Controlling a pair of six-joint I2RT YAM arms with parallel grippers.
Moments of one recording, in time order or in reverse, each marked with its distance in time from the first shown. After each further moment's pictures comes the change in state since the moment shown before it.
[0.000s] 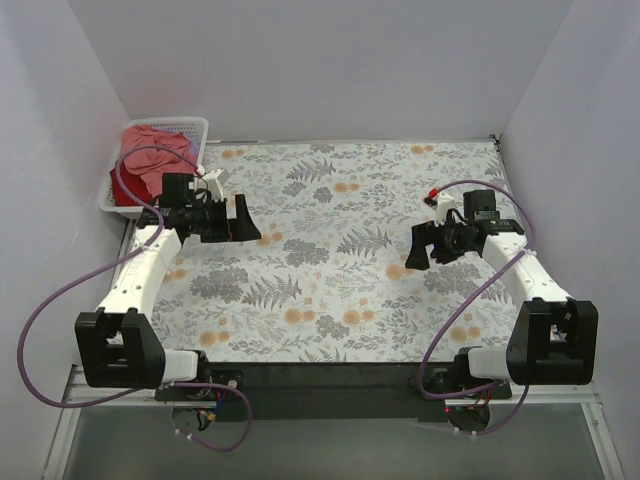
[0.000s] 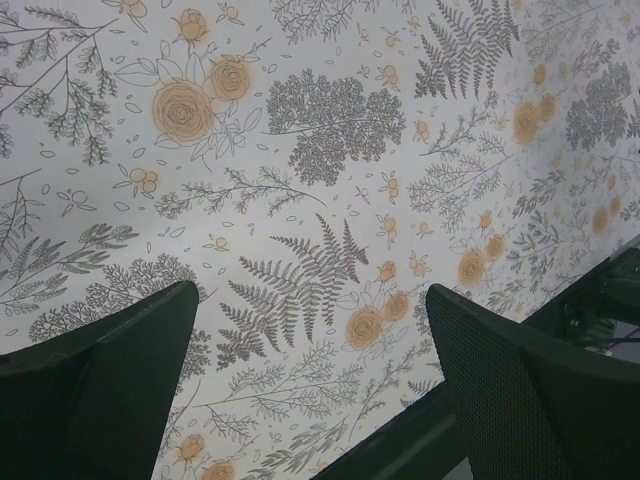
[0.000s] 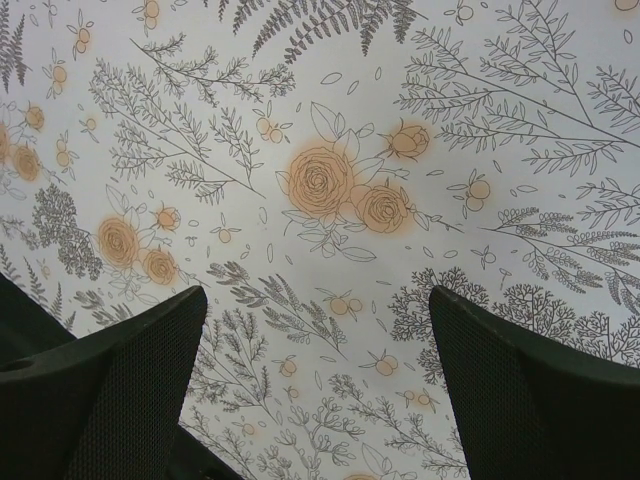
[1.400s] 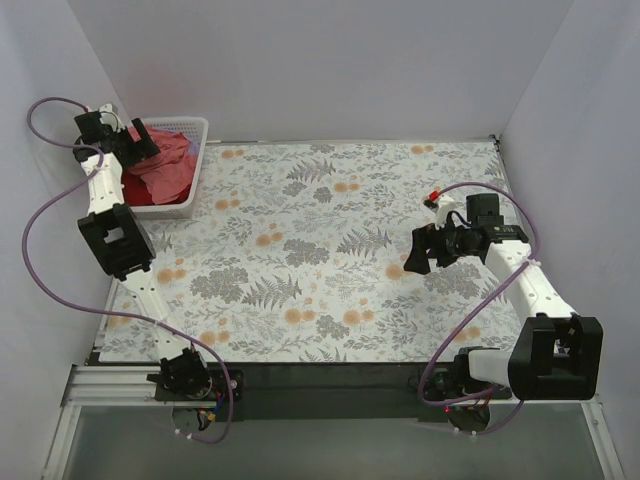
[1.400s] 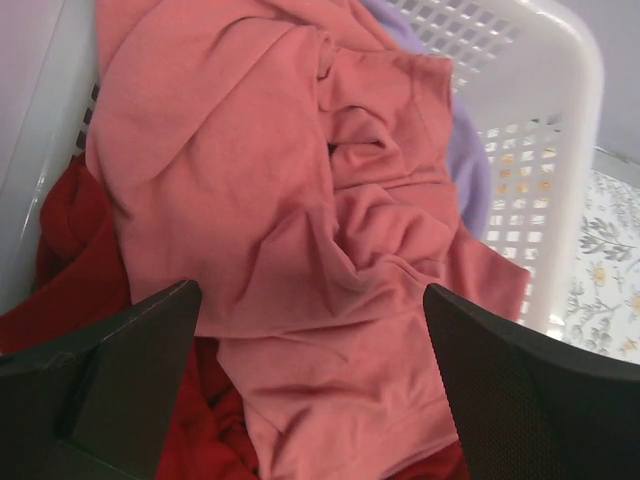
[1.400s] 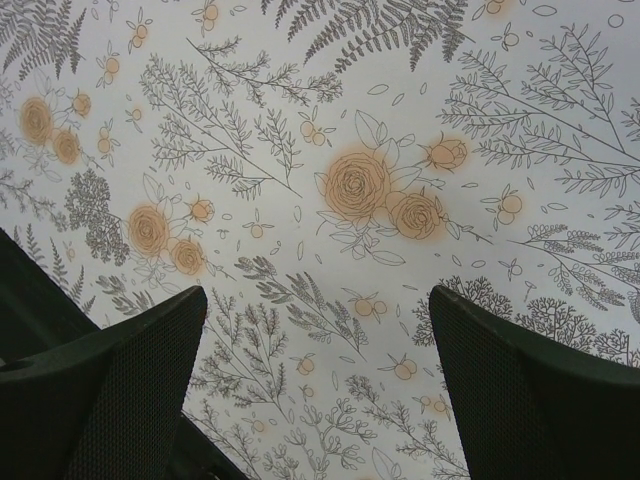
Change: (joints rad) left arm 0.462 1.046 1.194 0.099 -0.228 -0.028; right arm 0.000 -0.081 -0.028 -0.006 -0.077 -0.039
